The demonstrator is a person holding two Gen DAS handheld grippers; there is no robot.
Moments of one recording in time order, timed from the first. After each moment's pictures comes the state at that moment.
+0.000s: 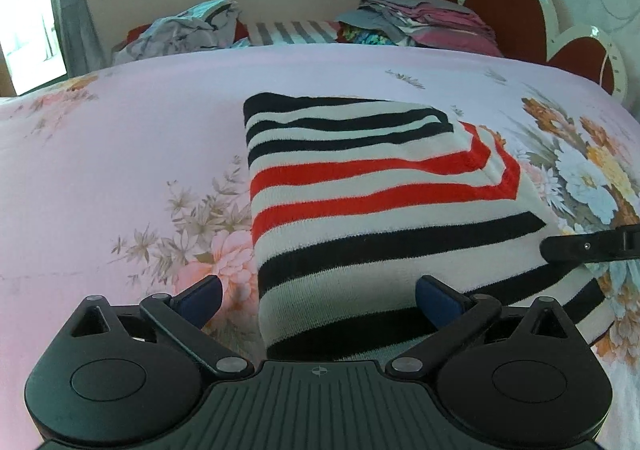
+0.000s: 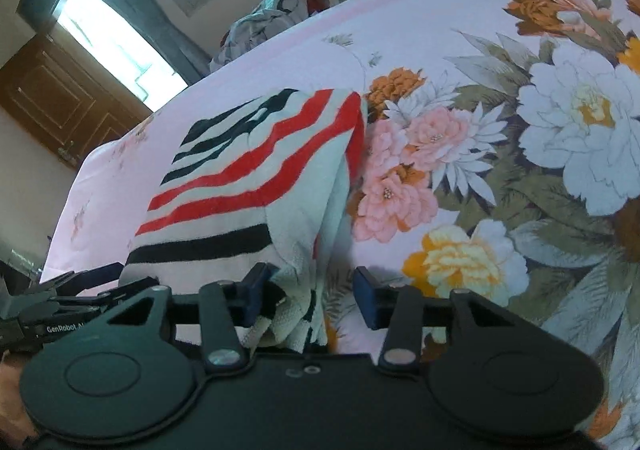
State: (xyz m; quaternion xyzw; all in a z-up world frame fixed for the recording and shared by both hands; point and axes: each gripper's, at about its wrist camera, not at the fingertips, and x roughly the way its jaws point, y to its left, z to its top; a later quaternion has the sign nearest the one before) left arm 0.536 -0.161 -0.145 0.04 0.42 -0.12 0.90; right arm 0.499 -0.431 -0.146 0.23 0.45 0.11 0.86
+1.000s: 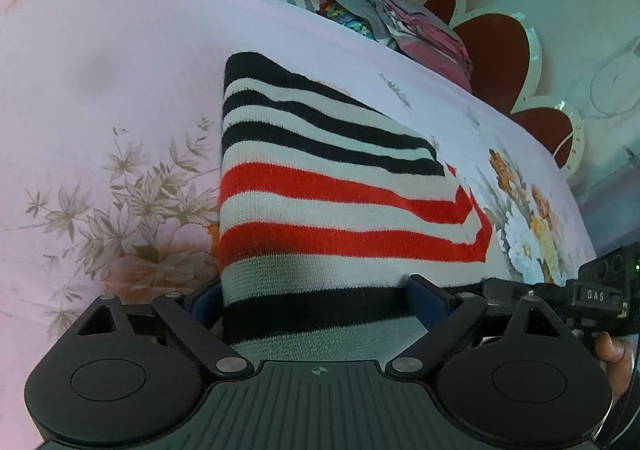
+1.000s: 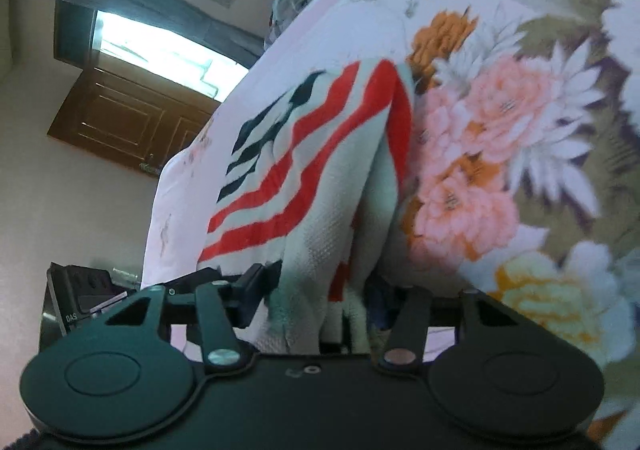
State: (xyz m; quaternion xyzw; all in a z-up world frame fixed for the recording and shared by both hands) left arm 0.594 -0.135 -0.172 -0.15 0.48 -0.21 0.84; right arm 0.547 -0.454 -0.177 0.37 0.46 0.22 0.77
